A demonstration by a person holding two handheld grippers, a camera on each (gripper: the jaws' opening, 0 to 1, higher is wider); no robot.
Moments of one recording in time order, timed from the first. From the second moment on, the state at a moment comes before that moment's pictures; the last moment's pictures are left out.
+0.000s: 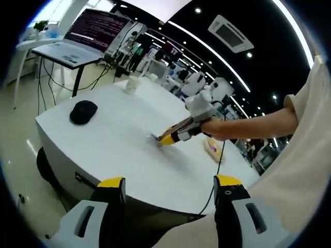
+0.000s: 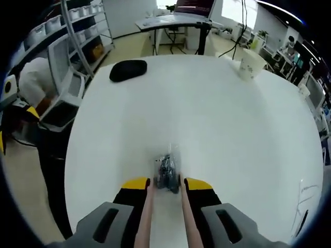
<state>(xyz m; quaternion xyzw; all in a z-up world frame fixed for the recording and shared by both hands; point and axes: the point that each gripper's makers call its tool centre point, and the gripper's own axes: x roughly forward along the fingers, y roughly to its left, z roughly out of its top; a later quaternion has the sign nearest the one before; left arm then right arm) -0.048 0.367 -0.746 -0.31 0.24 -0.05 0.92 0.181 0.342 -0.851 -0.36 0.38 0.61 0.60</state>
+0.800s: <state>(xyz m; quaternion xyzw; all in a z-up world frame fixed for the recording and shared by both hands) -0.043 0.367 -0.742 -0.31 0.24 -0.06 0.92 0.168 0.341 -0.846 -0.32 0.40 0.60 0.62</state>
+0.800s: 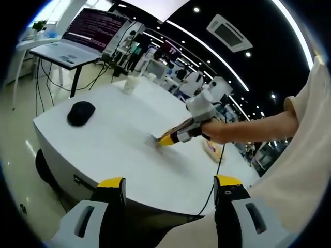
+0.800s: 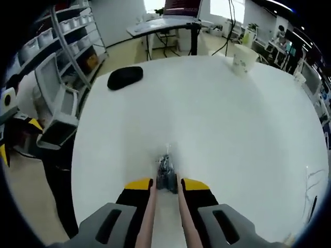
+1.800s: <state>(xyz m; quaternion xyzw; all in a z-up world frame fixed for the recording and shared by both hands) -0.030 0.326 -0.727 -0.28 0.23 -0.09 0.93 0.201 0.301 -0.767 -0.23 0.35 0.58 0.70</state>
